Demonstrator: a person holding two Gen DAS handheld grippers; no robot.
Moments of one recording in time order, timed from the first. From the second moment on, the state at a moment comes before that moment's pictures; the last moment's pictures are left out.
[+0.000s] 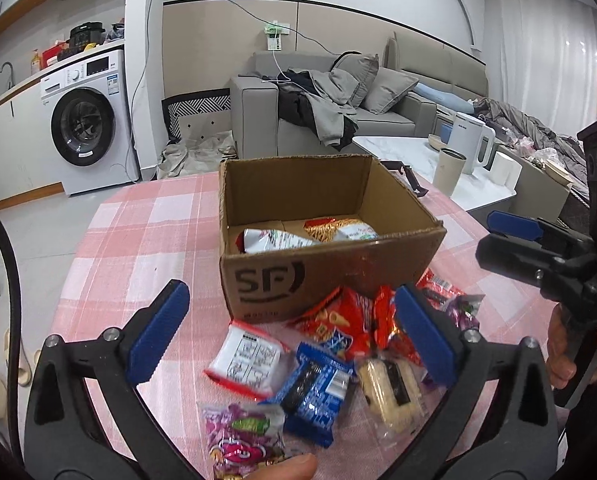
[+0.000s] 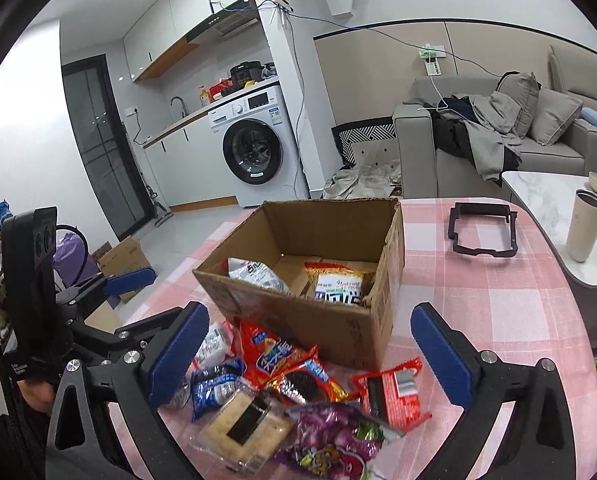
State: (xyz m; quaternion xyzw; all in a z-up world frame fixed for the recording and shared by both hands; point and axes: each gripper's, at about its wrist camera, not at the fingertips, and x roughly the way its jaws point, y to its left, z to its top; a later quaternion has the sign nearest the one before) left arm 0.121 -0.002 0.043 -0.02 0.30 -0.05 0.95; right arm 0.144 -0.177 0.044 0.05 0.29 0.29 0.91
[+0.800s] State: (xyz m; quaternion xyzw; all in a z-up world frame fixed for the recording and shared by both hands) left arm 0.064 0.008 0.013 -0.02 0.32 -0.02 0.95; right arm 0.112 -0.189 0.007 0.01 0.34 0.29 0.89
